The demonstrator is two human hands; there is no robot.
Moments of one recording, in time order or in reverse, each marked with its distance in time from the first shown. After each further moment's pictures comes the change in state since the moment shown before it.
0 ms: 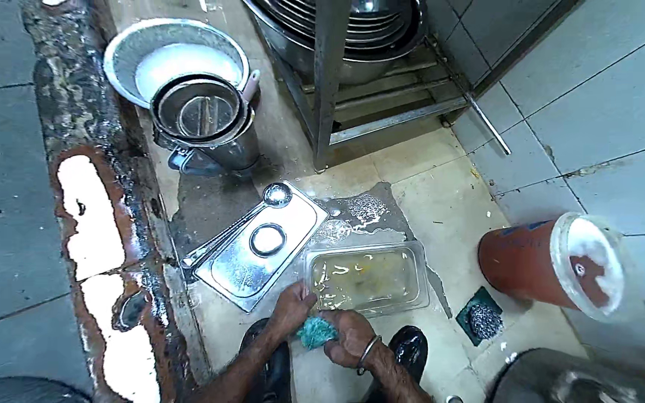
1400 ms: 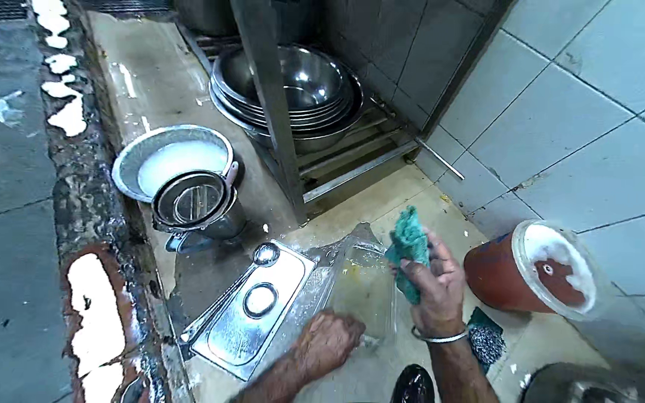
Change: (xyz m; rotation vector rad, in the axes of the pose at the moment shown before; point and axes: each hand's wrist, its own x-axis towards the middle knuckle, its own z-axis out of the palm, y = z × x) left_hand -0.056 0.183 -0.009 0.955 -0.266 0.953; right_hand -0.104 -0.078 -0.186 0.991 1.274 -0.494
